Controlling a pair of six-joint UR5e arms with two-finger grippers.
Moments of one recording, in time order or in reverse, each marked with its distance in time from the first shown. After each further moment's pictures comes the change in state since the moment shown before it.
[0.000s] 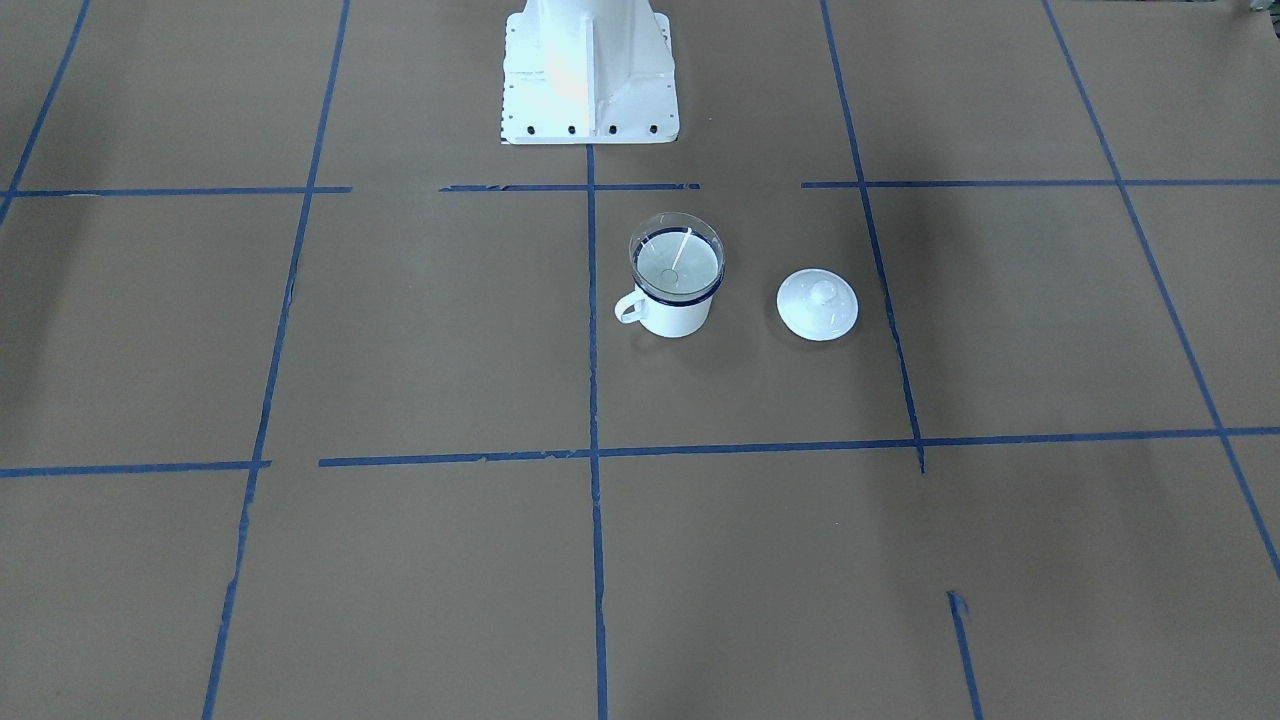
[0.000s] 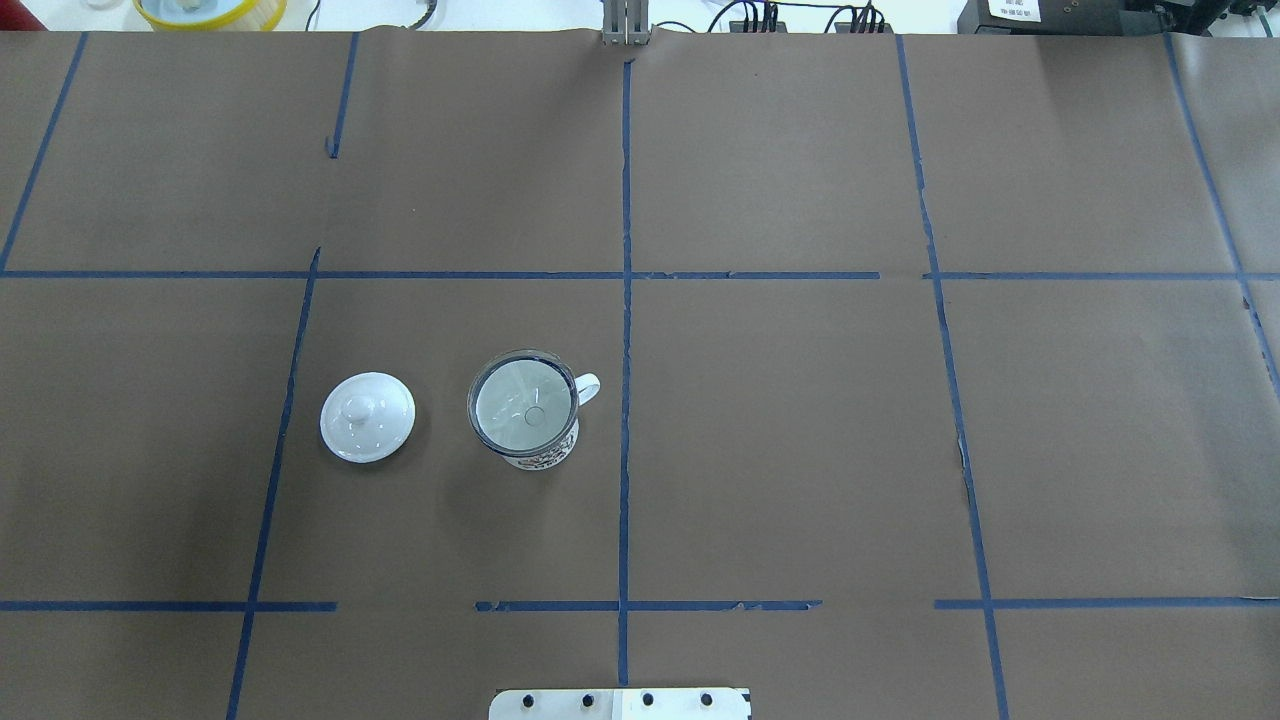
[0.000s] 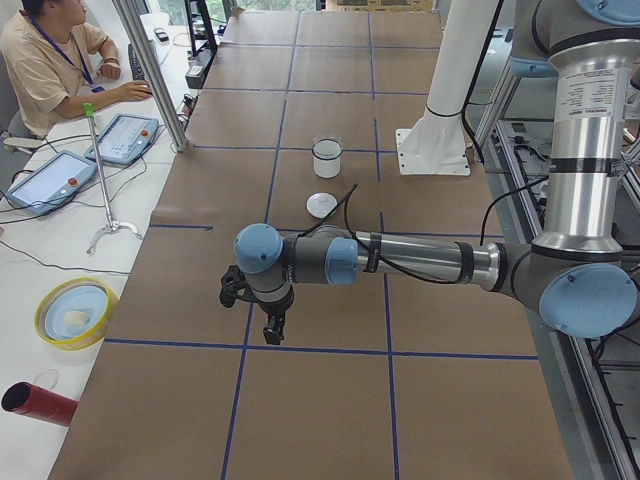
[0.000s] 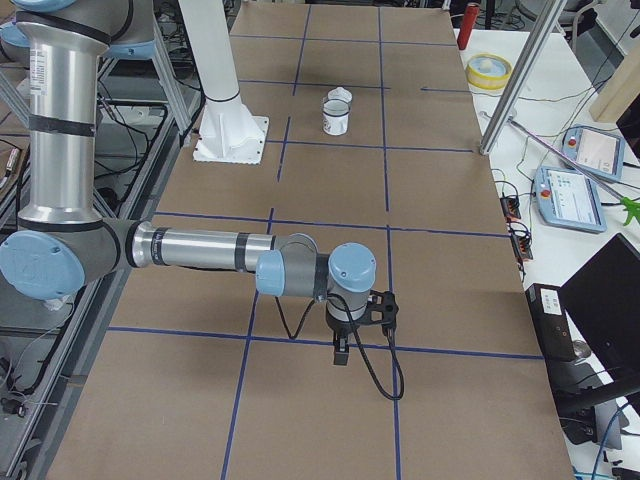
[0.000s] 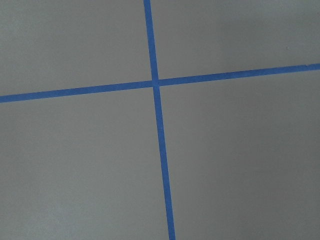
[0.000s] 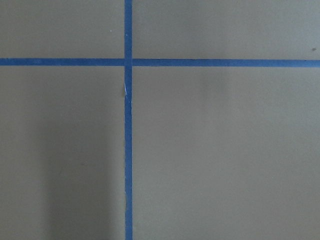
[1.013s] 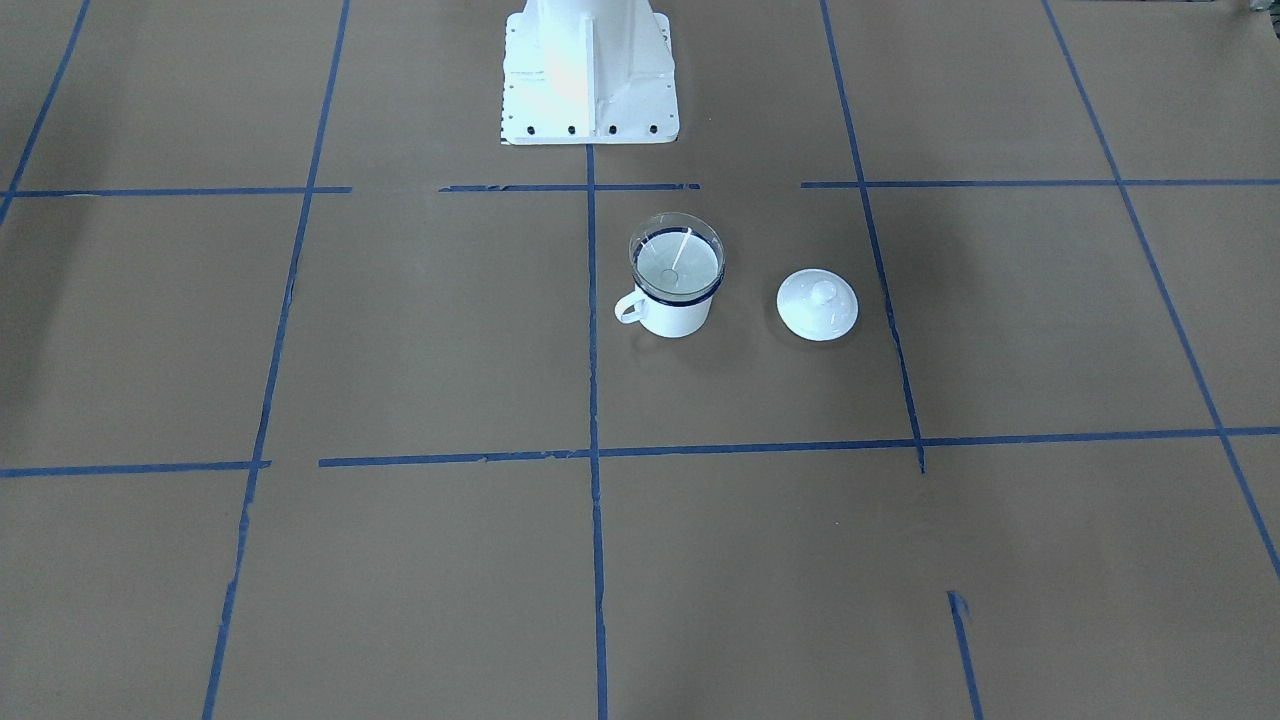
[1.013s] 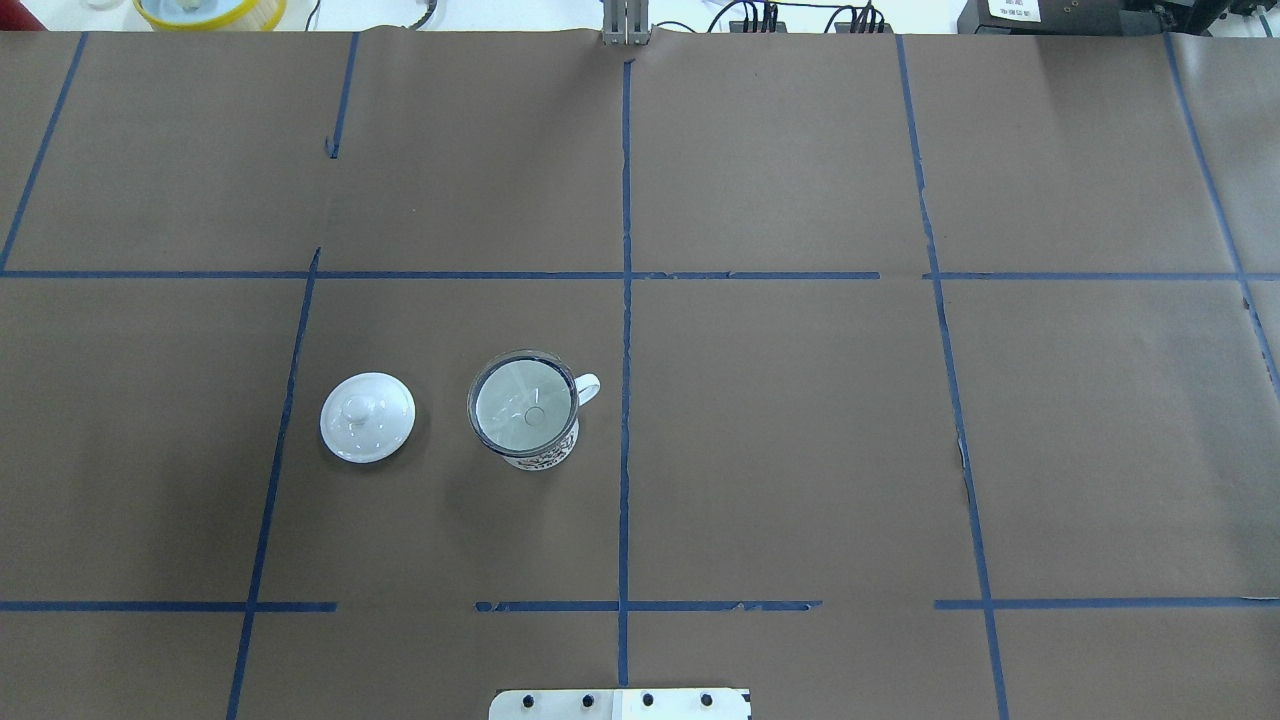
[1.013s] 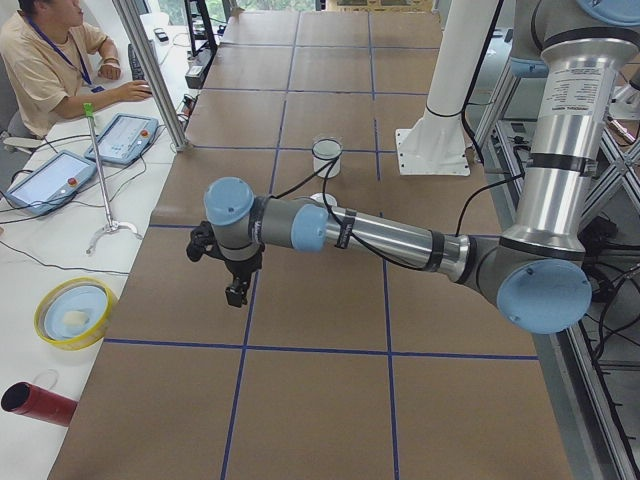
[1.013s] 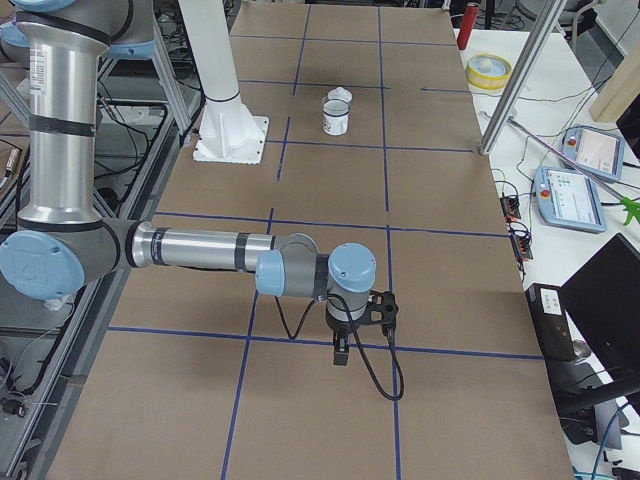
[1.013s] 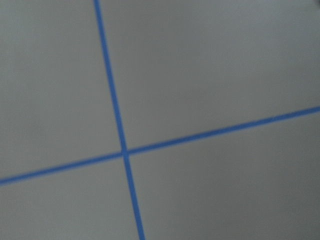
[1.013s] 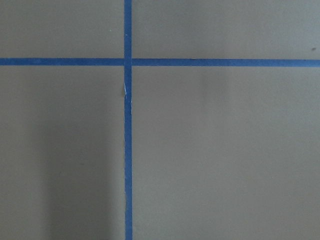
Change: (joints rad) left arm 0.009 -0.208 0.004 -0.021 -0.002 -0.004; right arm 0.000 0.000 0.000 0.000 0.000 0.000
